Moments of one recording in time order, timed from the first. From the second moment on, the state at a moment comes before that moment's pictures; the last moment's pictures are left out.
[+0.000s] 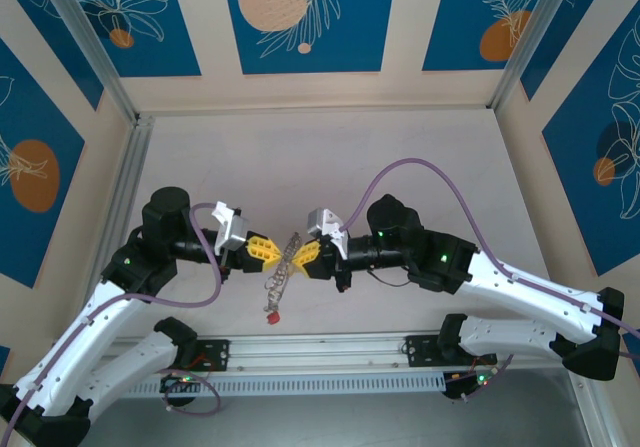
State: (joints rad) left arm -0.53 0.75 0.87 -0.43 1.10 0.23; right arm 1.10 1.00 0.99 -0.31 -0.42 0.06
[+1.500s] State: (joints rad) left arm -0.53 0.75 0.87 -0.41 1.10 0.23; right arm 1.10 0.99 0.97 -0.29 -0.42 0.06
